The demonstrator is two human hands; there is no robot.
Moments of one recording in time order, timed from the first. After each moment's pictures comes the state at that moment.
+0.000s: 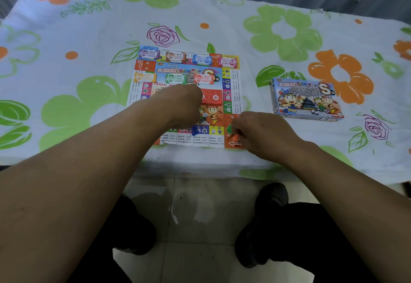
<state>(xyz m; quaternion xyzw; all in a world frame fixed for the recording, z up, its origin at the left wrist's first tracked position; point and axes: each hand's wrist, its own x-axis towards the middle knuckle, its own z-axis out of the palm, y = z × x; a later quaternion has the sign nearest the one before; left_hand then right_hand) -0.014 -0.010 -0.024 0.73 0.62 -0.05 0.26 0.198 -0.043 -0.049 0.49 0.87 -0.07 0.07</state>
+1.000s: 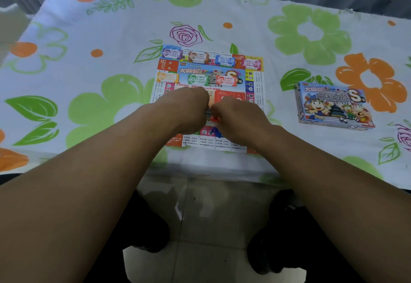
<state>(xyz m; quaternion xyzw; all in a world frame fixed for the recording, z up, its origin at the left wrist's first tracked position) -0.047 -0.017 -0.025 0.72 0.65 -0.06 0.25 0.102 -0.008 -0.069 0.49 0.86 -0.09 0.02</state>
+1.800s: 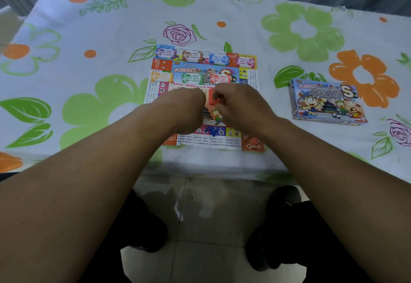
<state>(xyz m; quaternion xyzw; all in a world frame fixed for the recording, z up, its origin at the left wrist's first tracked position) -0.040 -0.016 -0.027 0.73 0.64 -0.08 0.24 0.116 0.003 -0.055 0.52 0.83 -0.16 -0.09</state>
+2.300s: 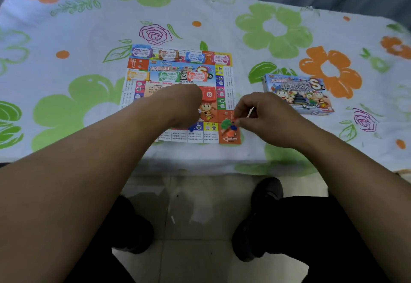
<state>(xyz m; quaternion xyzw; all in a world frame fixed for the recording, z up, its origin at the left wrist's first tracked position) -0.003 -0.017 -0.020 0.74 0.61 -0.07 0.27 0.210 -0.040 -0.018 0.57 0.76 -0.29 -0.07</state>
